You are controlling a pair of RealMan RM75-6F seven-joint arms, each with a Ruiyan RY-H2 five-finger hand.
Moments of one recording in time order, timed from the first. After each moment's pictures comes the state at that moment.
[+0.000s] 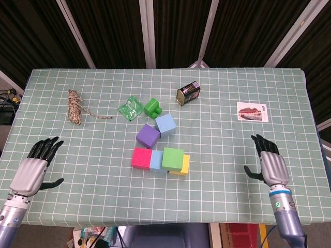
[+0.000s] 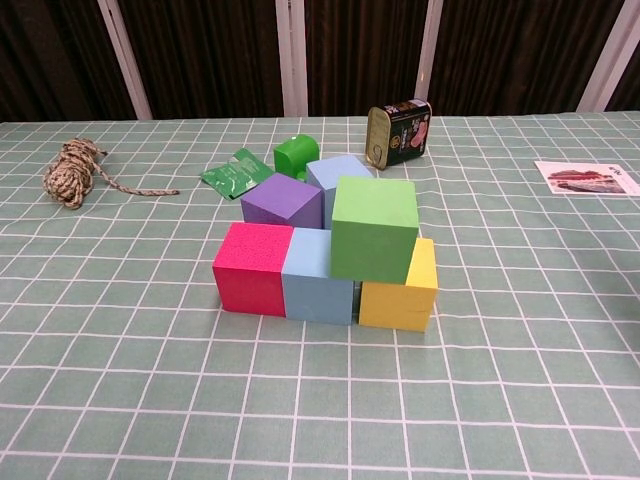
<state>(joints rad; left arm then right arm) -0.21 -1.10 -0.03 -1.83 1.51 1.36 0.19 0.41 -1.12 0.06 -2.01 -0.94 1.34 -0.29</state>
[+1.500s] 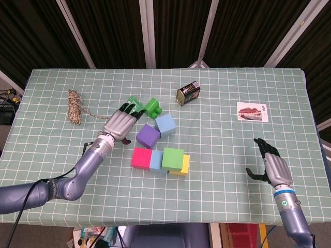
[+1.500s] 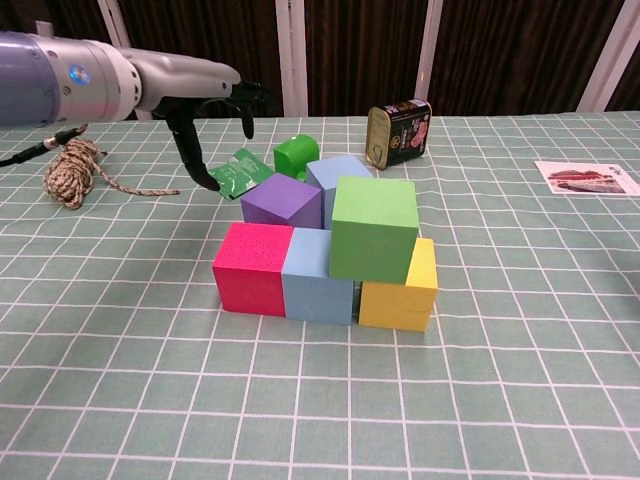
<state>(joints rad) -1.03 -1.40 -0.28 -1.60 0.65 0.80 0.76 0.37 -1.09 0.13 -1.95 -0.93 1.16 -0.10</state>
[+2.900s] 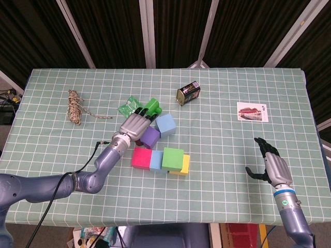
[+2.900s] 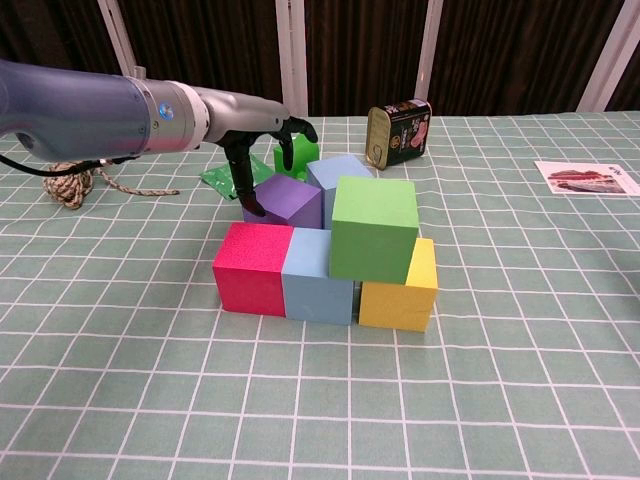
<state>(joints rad) -1.20 -1.54 -0.18 -1.42 0.55 0.77 0.67 0.36 -1.09 0.15 -1.95 -0.94 1.15 -0.07</state>
